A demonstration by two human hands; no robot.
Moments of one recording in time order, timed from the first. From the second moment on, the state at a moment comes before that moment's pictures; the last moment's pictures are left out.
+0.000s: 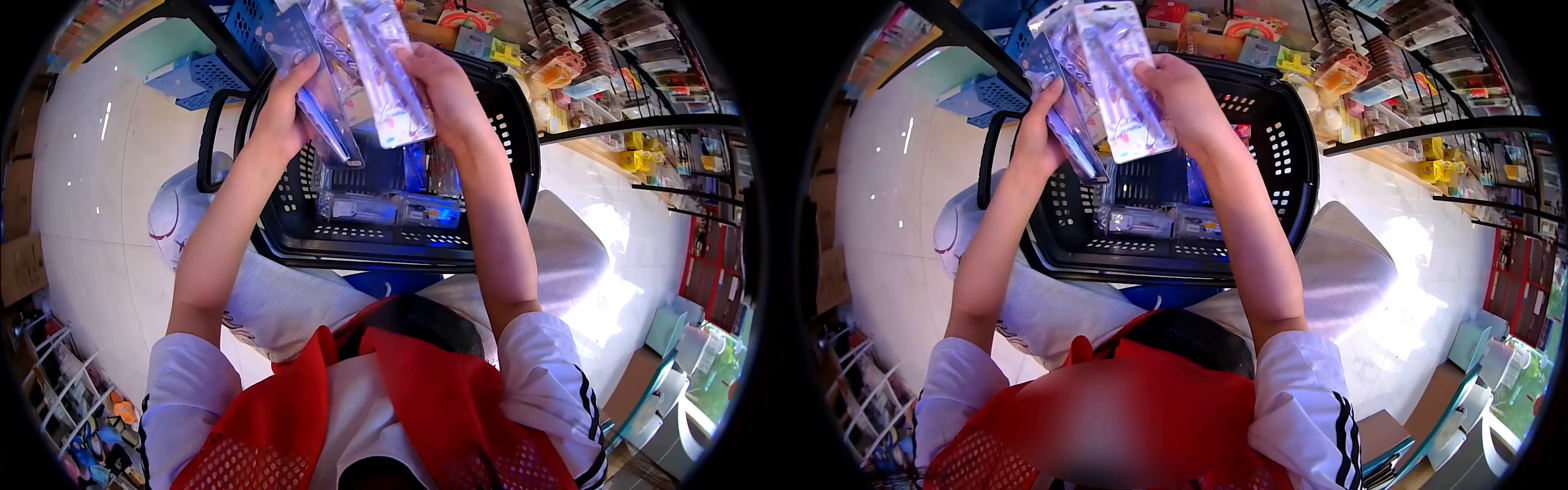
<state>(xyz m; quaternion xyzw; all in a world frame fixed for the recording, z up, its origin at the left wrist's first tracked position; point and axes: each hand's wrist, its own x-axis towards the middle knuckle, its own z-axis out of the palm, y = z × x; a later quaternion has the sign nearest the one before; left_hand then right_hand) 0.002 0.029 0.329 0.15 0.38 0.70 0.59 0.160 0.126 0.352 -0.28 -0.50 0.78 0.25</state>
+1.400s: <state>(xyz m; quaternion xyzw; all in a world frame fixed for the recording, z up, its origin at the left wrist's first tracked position) -0.112 -0.005 0.395 0.24 0.24 0.73 0.59 0.119 0.132 -0.024 -0.39 -0.91 0.14 0.04</state>
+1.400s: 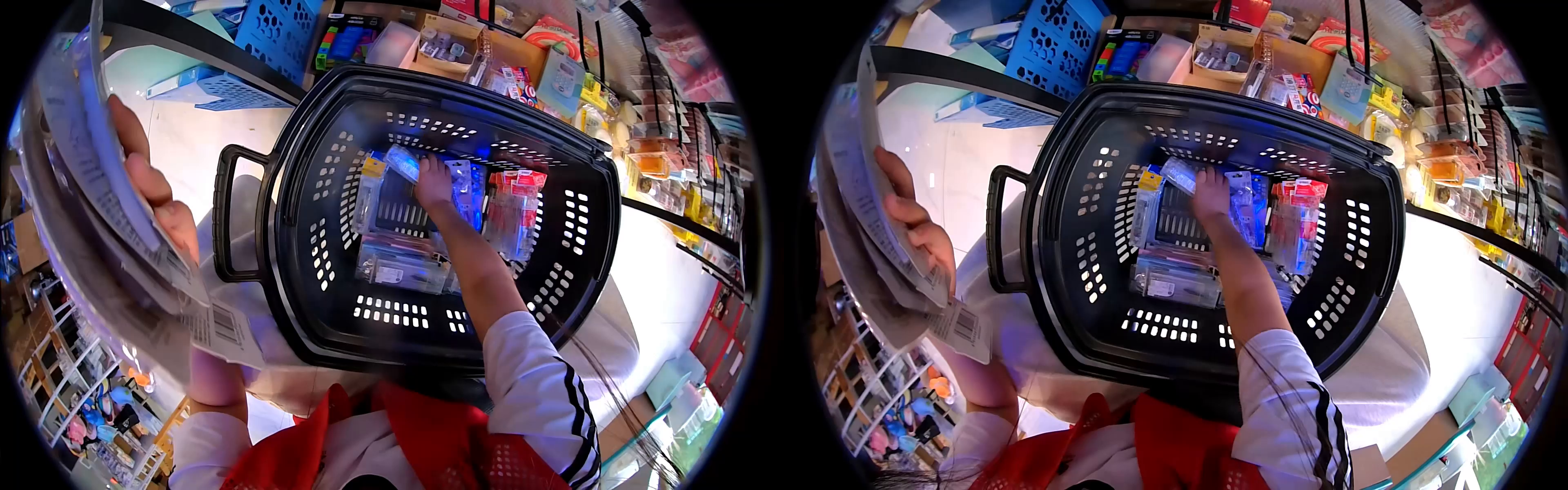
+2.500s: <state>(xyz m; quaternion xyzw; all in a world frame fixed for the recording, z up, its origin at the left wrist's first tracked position) -0.095 -0.002 0.372 0.16 0.42 0.81 0.38 0.311 0.092 0.238 -0.59 -0.76 0.27 -0.07</state>
